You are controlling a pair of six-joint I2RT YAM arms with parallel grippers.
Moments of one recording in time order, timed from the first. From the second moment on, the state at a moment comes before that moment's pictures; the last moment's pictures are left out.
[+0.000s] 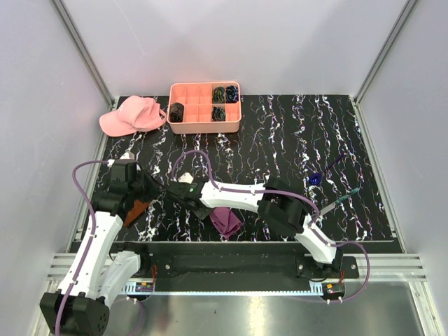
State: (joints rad) left arm -0.11 0.80 0.71 -0.73 0.12 -0.77; right arm 1.21 2.26 1.80 -0.91 0.37 0.46
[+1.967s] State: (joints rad) left arm -0.34 1.24 0.66 -0.28 0.38 -0.77; right arm 0.72 1.57 0.96 -0.13 -0.67 0.62
